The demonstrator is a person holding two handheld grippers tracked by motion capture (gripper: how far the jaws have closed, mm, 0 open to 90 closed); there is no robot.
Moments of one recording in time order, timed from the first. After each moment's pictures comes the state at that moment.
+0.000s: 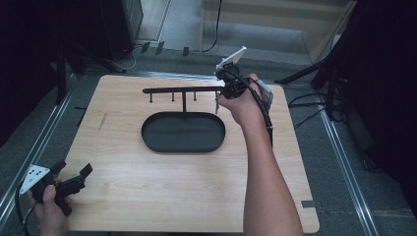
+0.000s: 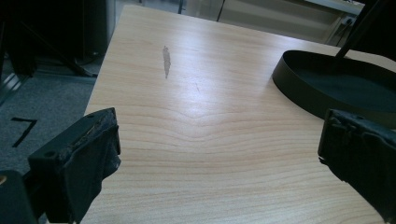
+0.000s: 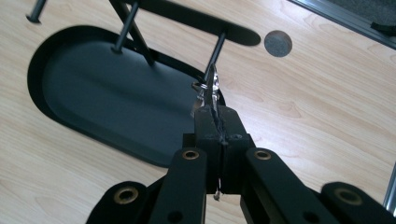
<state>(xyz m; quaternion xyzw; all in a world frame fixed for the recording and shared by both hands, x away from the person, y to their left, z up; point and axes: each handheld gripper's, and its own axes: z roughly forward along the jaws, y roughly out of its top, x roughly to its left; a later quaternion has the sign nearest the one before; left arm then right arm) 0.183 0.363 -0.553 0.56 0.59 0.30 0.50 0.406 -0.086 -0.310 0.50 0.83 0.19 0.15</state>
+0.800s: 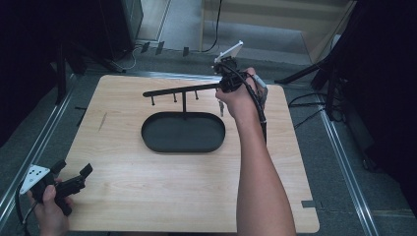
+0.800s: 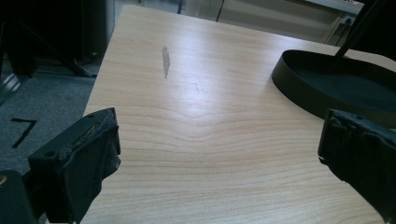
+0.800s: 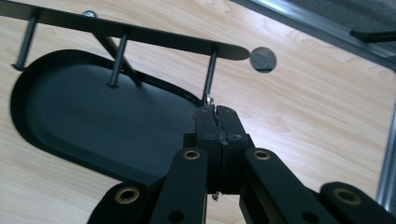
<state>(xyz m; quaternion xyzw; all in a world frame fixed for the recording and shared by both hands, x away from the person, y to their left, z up) 0.183 0.363 -0.553 0.56 0.59 0.30 0.50 0.421 -0.080 -0.310 0.51 0.82 0.19 0.19</state>
